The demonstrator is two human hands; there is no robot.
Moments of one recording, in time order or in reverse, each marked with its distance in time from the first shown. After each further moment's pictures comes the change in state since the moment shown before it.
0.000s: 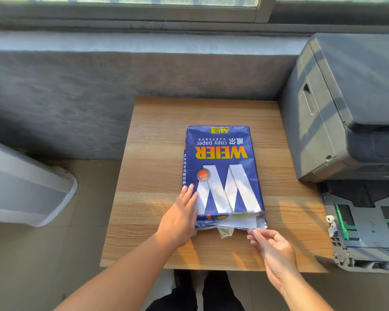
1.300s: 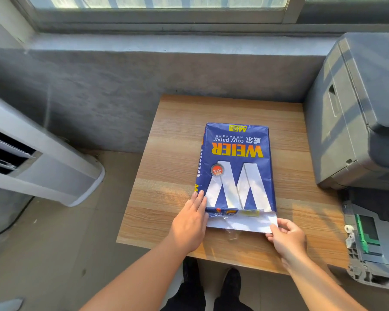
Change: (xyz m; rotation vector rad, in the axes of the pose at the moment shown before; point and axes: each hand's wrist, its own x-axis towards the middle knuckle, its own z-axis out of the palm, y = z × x) left_hand -0.035 0.033 0.009 0.046 0.085 -0.130; right_hand 0.033 -0.013 0.002 -0.431 0.098 -0.105
